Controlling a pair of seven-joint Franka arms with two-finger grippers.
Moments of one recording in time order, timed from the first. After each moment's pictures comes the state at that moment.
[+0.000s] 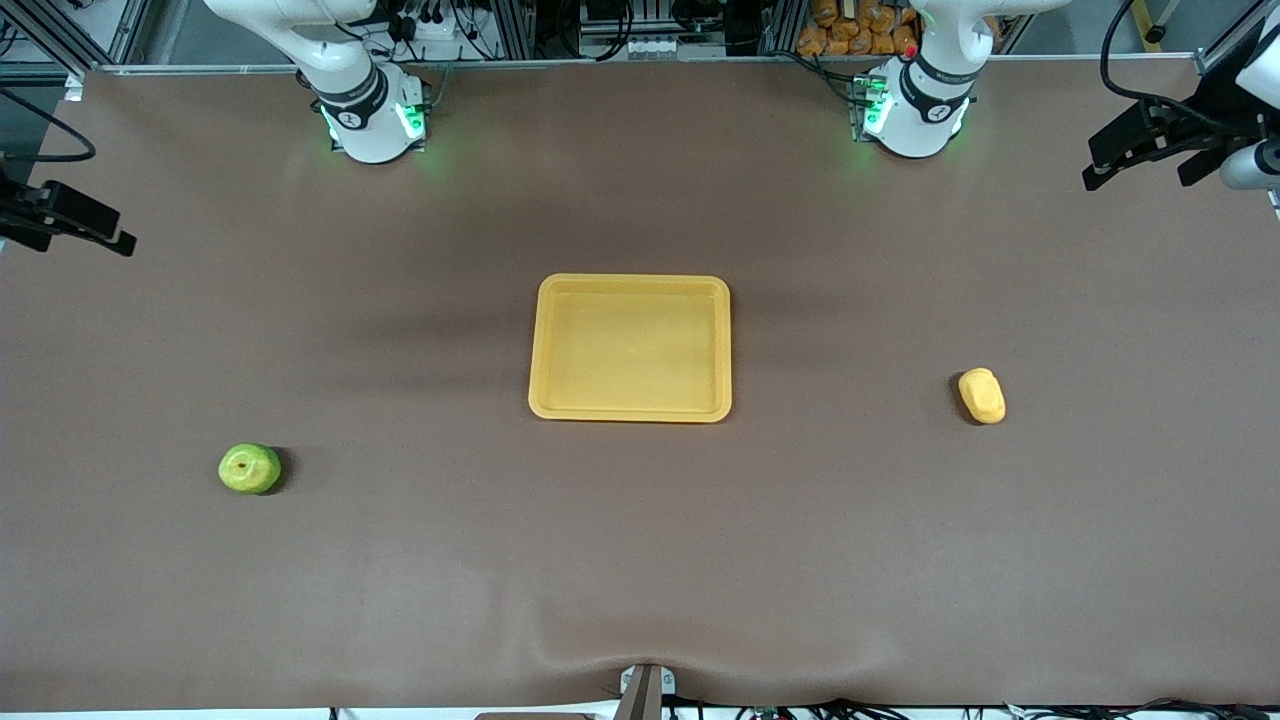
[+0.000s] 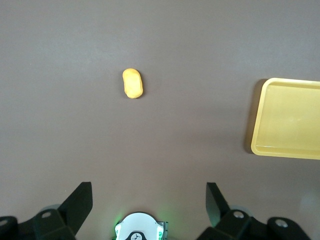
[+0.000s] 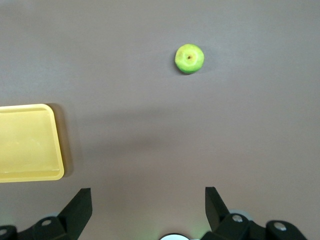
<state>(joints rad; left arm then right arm) 0.01 -0.10 -0.12 -1.52 0.01 1.40 -0.14 0.01 0.01 -0.07 -1.48 0.06 1.41 0.03</state>
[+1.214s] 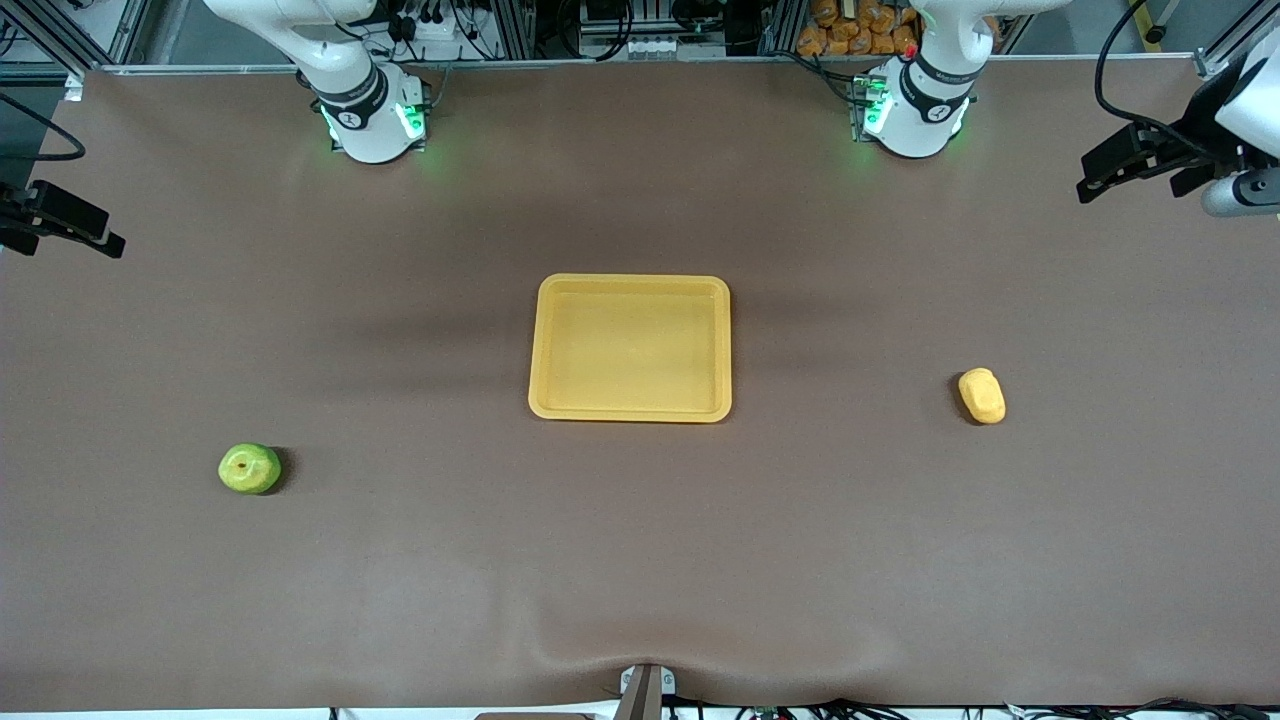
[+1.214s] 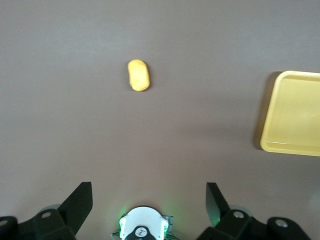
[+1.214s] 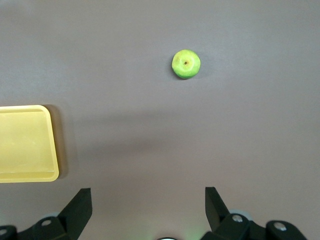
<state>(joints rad) 0.01 -0.08 -0.12 -1.54 0.05 1.40 -0.14 0.00 0.01 -0.09 -1.47 0.05 1.43 -0.01</state>
